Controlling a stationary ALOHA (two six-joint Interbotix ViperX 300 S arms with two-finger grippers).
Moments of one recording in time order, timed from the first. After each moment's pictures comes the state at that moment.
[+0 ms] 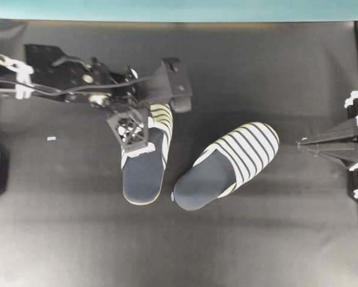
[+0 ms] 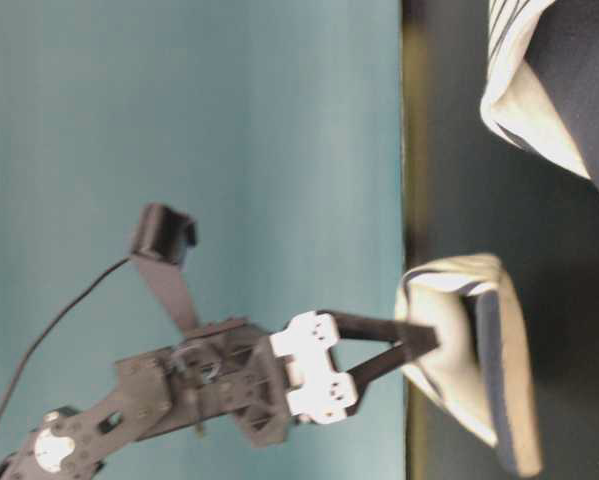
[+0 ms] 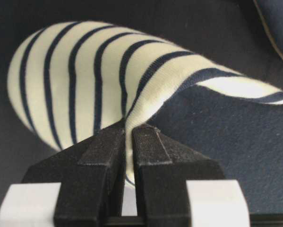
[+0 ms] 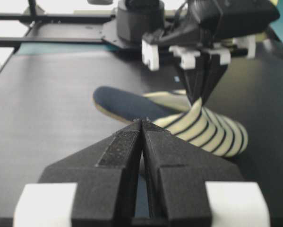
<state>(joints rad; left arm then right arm) 0.19 0.12 0.33 0.06 0.78 -0.07 0.06 -1.03 1.25 0.01 -0.16 0.00</state>
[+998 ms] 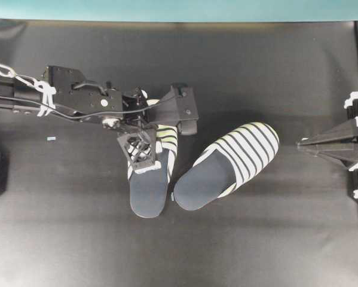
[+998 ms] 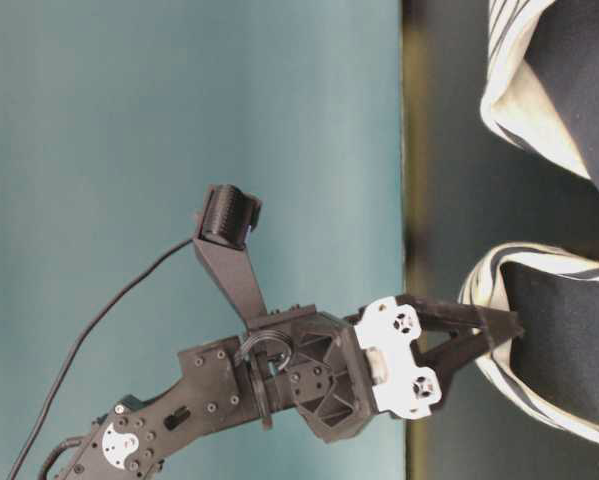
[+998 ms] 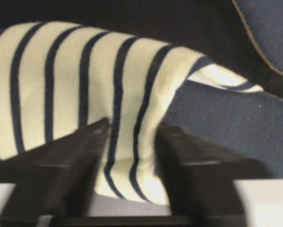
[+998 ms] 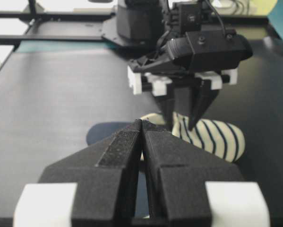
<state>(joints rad) 0.14 0.19 0.36 0.06 0.67 -0.10 0.06 -1.03 1.26 0.01 -0.17 0.00</state>
